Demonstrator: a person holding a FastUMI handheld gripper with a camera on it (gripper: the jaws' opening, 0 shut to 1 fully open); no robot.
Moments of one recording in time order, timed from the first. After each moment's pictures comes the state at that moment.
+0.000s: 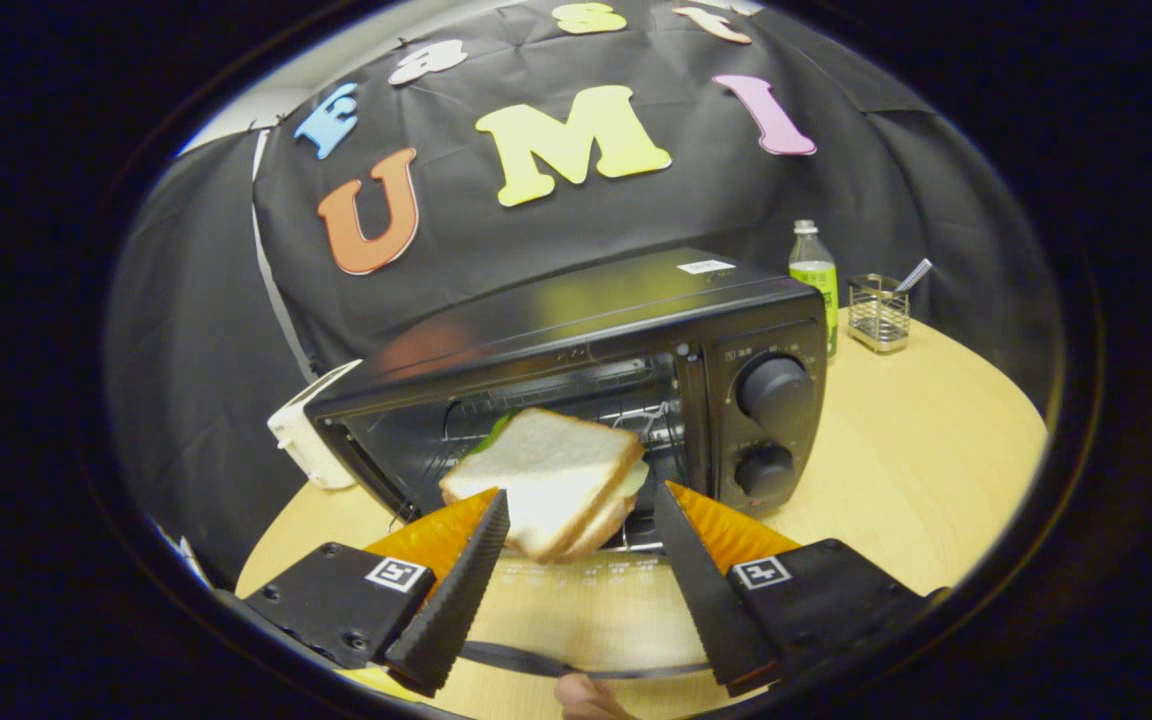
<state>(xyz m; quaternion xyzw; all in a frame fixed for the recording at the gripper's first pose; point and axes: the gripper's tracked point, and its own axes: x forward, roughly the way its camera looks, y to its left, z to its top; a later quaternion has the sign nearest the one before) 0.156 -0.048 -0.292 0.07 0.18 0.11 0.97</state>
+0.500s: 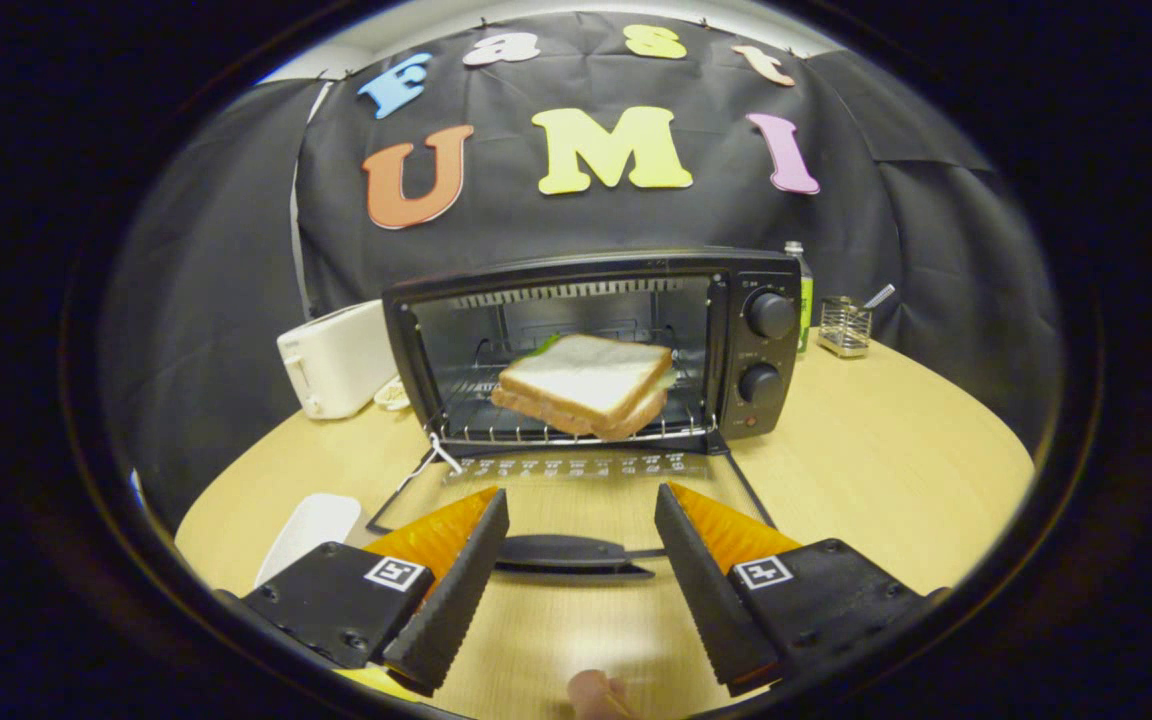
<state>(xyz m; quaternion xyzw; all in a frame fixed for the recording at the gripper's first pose) 0.072 -0.016 -0.347 -0.02 0.16 0.07 0.98</state>
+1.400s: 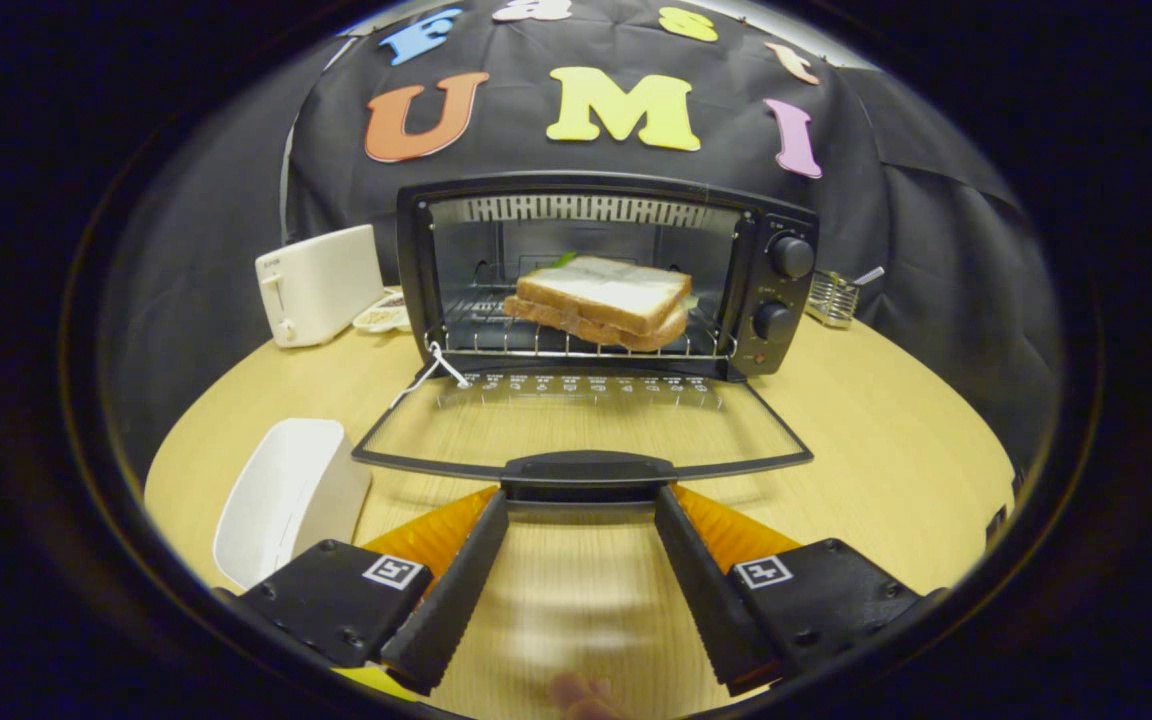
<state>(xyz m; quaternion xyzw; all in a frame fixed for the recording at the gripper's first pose) 0.061 -0.003 -0.388 -0.05 0.21 0.02 0.98</state>
